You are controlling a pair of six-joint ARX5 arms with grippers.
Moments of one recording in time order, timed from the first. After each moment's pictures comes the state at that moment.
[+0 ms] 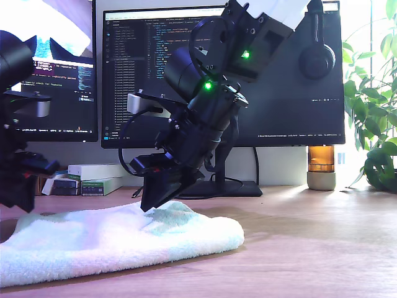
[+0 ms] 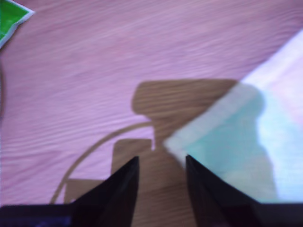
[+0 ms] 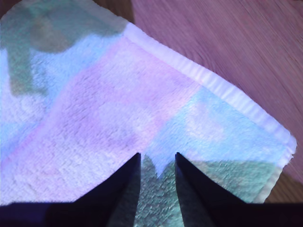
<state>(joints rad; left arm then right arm) -0.24 1.50 0.71 -0.10 -0.17 0.08 0.71 2.04 1.35 -0.19 -0.18 -0.31</state>
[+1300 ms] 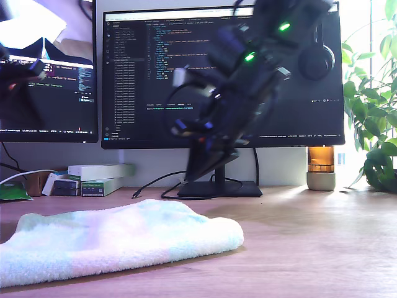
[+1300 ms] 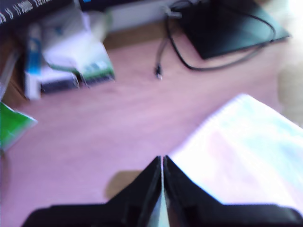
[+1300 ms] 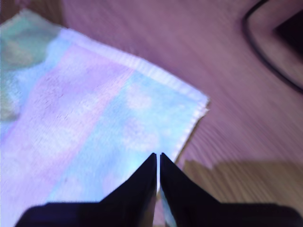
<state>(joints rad) -0.20 1.11 0.60 -0.05 0.16 0.06 0.58 1.87 1.26 -0.24 -0.23 -0.24</state>
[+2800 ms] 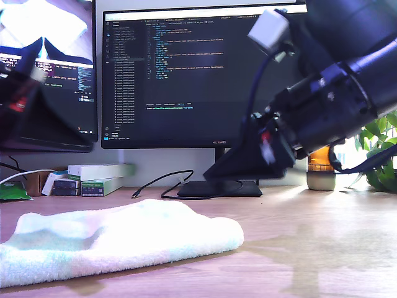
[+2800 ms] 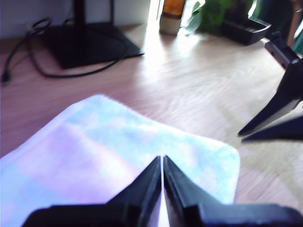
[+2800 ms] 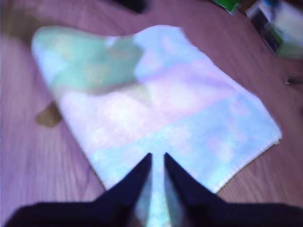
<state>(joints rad) -0.57 1.05 0.22 0.52 0.24 -0.16 0.69 1.43 0.50 0.37 -0.35 -0.70</state>
